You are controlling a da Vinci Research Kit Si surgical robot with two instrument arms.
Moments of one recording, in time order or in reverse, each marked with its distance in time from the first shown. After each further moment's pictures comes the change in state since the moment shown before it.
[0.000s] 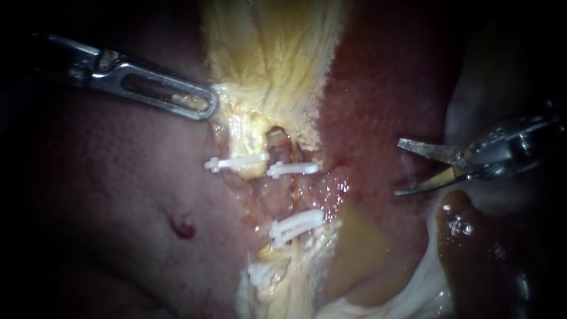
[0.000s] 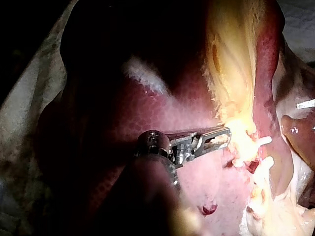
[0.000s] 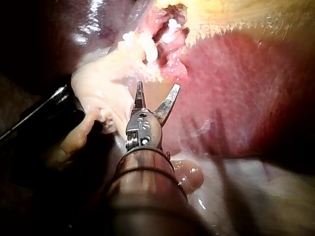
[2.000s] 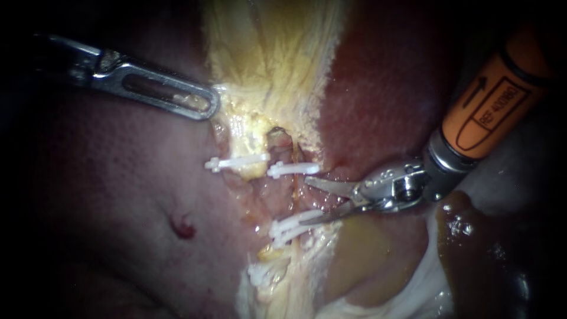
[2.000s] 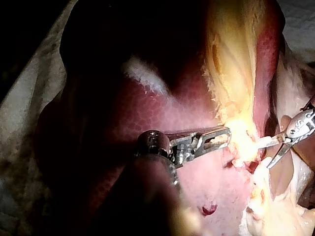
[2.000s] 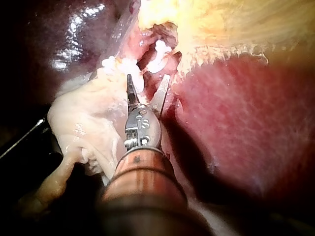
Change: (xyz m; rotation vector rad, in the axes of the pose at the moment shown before) right arm -0.003 -0.003 0.017 0.267 0.033 0.044; left arm 0.000 0.000 0.000 -0.002 -0.001 0.000
